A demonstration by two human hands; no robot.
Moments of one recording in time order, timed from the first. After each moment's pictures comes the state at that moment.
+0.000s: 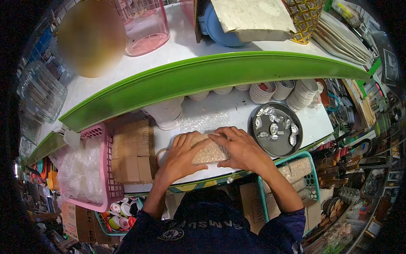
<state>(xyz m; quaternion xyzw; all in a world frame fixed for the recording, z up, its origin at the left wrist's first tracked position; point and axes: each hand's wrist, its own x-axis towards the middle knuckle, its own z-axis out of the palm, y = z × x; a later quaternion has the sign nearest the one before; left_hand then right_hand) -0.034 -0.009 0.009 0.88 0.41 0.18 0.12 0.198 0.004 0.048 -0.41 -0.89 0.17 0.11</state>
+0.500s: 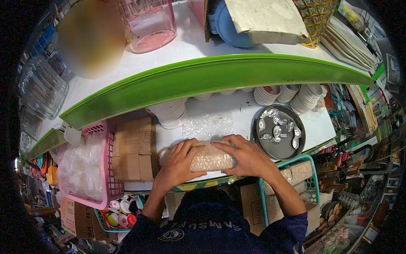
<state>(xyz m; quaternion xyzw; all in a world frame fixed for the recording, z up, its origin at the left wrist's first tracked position) -0.046 -0.025 0.008 0.85 0.45 0.19 0.19 0.206 -0.004 0.039 -0.41 -0.88 0.24 0.11</state>
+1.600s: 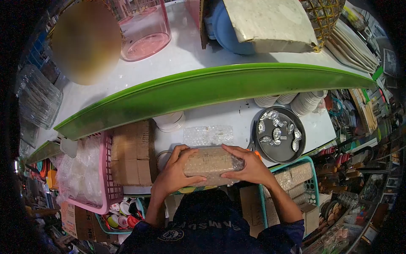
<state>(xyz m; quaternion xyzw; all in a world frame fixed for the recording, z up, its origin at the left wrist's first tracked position) -0.049 -0.034 0.012 0.75 0.51 0.24 0.35 0.222 -0.015 0.008 -0.45 -0.73 0.46 0.23</state>
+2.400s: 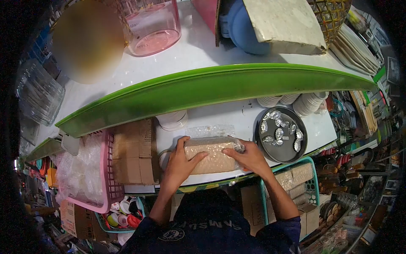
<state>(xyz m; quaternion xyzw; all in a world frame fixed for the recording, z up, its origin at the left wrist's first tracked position) -0.031 -0.015 0.001 0.61 0.65 0.28 0.36 0.210 0.005 -0.008 -0.58 -0.59 0.50 0.23</state>
